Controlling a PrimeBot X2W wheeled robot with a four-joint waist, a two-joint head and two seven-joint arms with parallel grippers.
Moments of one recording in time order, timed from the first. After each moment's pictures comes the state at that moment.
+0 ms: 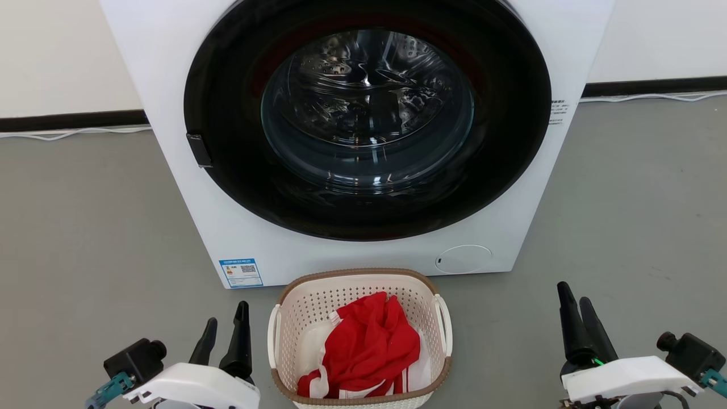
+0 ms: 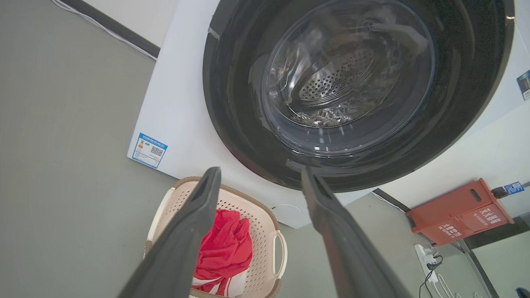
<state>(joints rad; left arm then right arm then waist) 0.02 0.08 -0.13 0.15 -0.79 0.09 -0.07 0.00 -0.03 -0.03 0.21 0.84 0.12 -0.07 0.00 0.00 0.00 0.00</state>
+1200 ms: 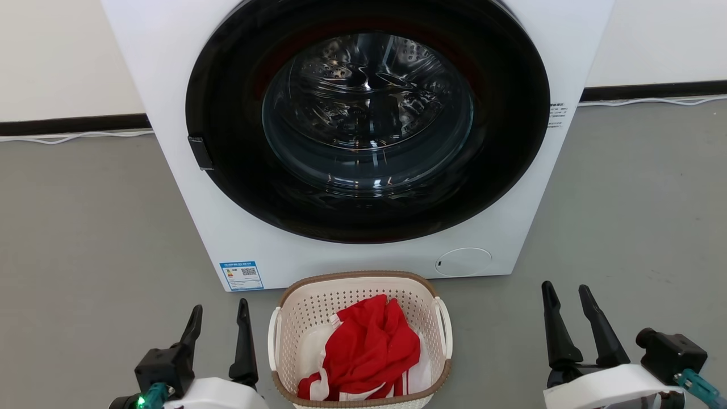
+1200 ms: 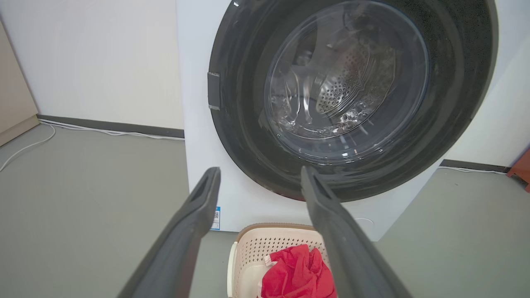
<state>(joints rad) 0.06 0.13 -0.21 0.06 -0.36 0.22 -0.18 0.02 -0.04 -0.01 0.17 0.42 0.12 -0.17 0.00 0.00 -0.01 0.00</state>
